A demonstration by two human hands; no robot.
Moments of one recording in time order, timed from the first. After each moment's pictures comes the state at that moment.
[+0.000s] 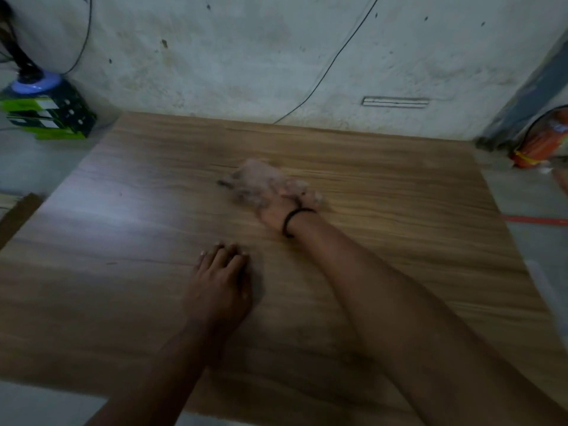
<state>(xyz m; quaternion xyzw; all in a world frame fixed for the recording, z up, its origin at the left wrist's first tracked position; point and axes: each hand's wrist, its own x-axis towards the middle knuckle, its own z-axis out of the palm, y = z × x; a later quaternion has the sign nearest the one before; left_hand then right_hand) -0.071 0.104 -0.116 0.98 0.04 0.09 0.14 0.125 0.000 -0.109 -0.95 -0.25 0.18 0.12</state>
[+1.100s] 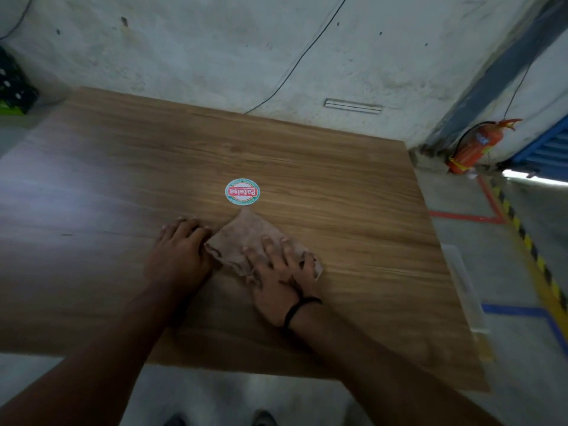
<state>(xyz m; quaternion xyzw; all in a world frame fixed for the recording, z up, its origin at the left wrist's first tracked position) -0.070 0.103 -0.111 0.99 0.05 0.05 0.13 -0.075 -0.109 -0.107 -0.97 -0.20 0.10 0.03</state>
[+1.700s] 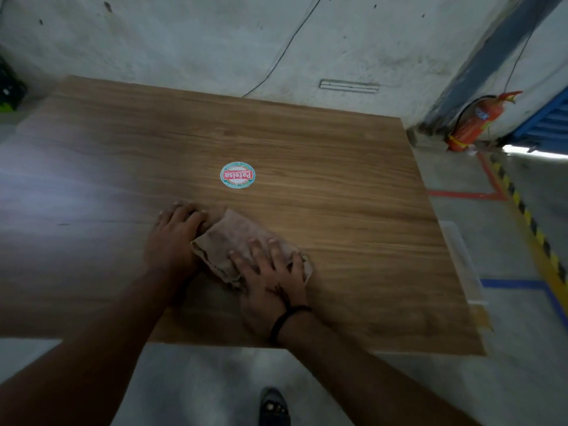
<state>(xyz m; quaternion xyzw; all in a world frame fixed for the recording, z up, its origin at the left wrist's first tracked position) -0.074 0.105 -0.109 0.99 0.03 0.04 0.14 -0.121 -0.096 -0.109 -0.97 -0.22 0.08 0.07</state>
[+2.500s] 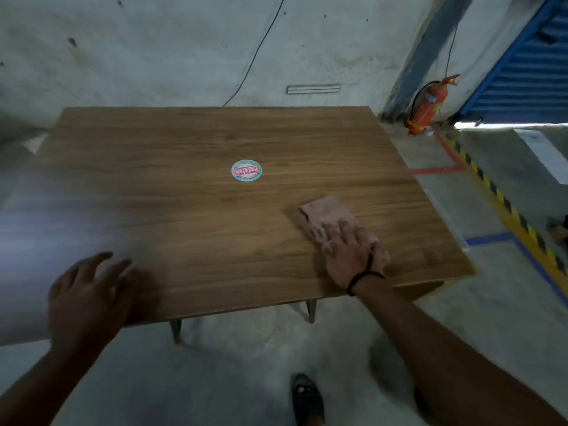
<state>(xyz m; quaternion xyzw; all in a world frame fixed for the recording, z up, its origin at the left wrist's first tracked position) -0.200 0.282 -0.115 0.99 0.05 0.07 0.08 -0.141 -0.162 -0.106 -0.99 0.09 0.12 0.04</state>
